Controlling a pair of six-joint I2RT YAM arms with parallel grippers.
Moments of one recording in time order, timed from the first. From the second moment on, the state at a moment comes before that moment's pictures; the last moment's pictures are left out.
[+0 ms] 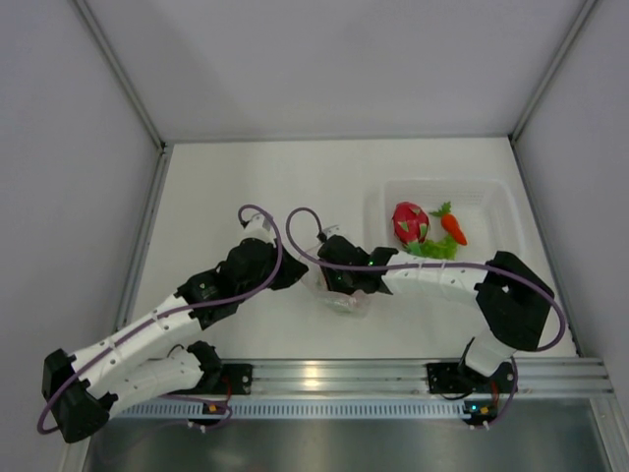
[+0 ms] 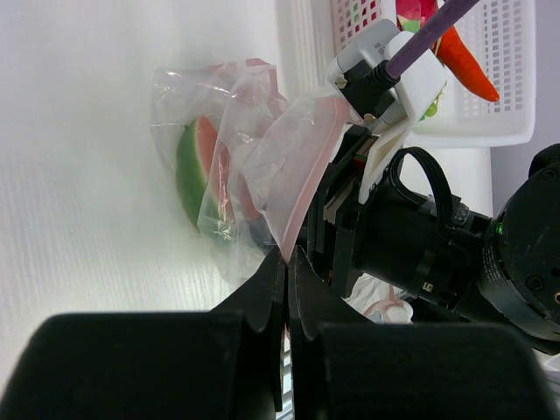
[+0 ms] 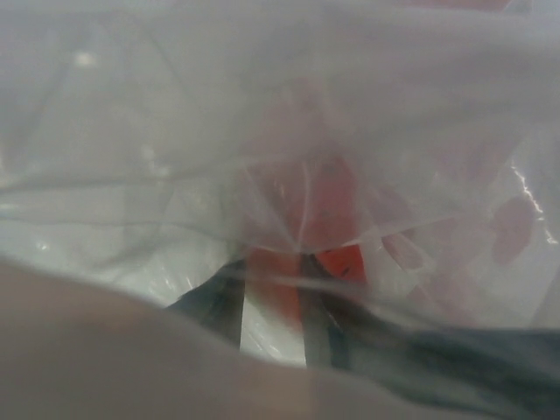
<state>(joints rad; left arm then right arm) -0.84 0.90 0.73 -0.35 -0.16 -0.91 1.02 1.62 1.03 -0.40 0.17 0.54</state>
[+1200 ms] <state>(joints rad) -0.84 0.86 0.73 -0.36 -0.14 -0.91 1.03 1.55 0.93 -0.33 -0.08 0.55</state>
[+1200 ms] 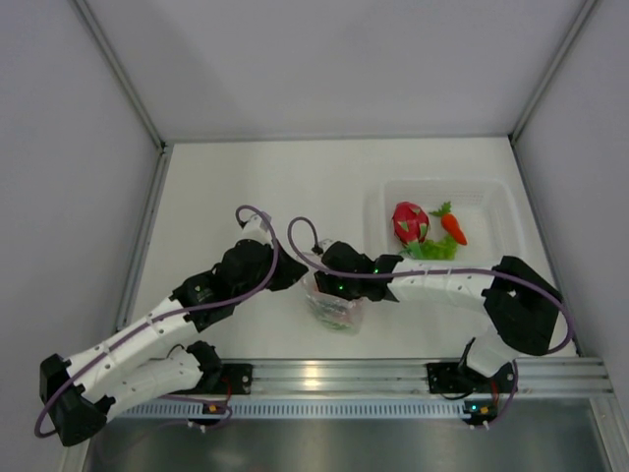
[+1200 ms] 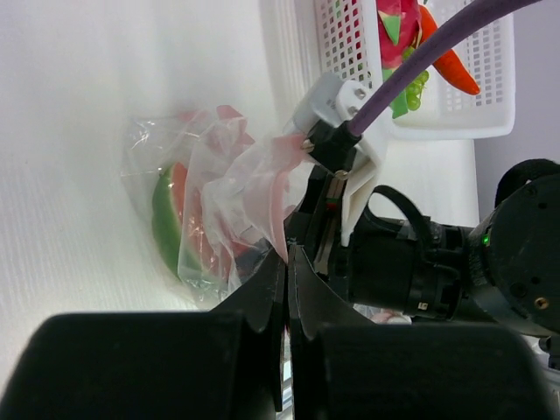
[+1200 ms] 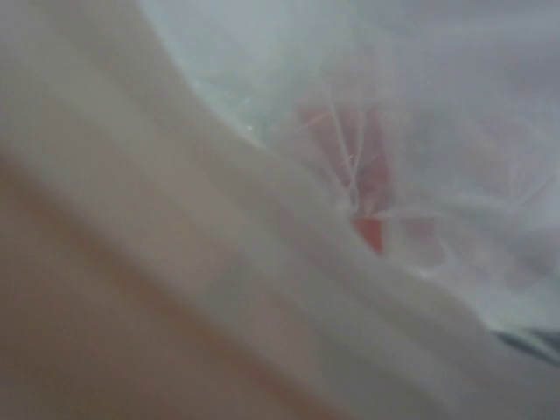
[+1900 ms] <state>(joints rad) -0.84 0.86 0.73 -0.36 -0.14 -0.92 1.12 1.76 1.12 -0.37 0.12 0.55</state>
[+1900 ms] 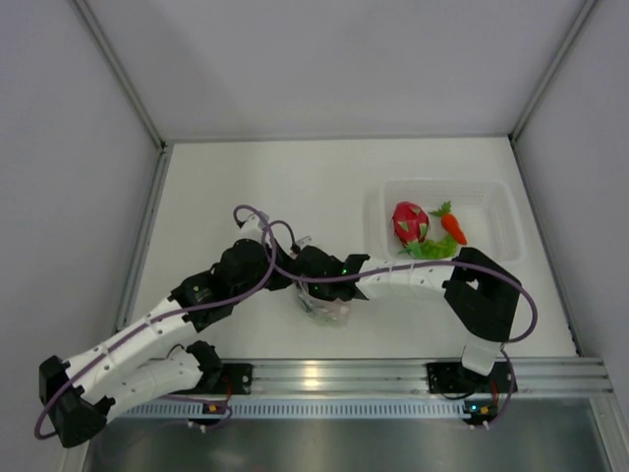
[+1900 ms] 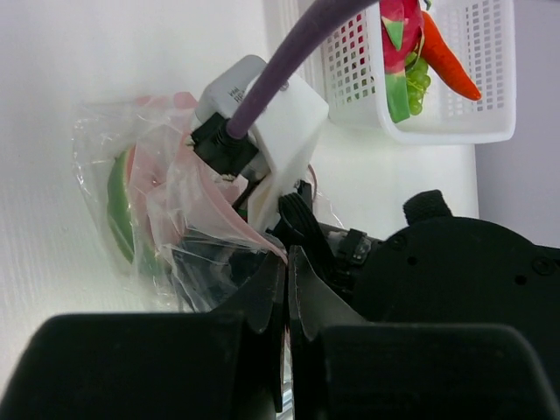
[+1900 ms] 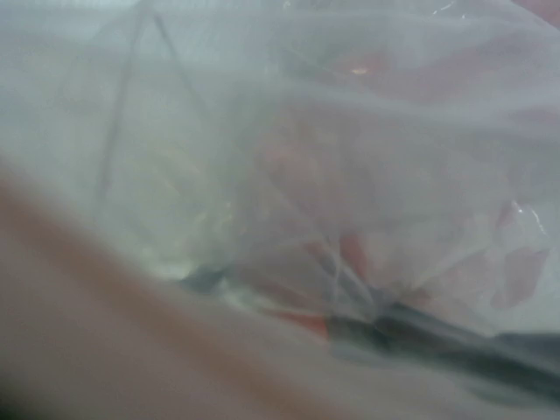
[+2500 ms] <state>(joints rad) -0.83 0.72 0.73 -0.43 -0.12 -0.91 1.06 1.80 1.12 -0.32 0.32 0.54</state>
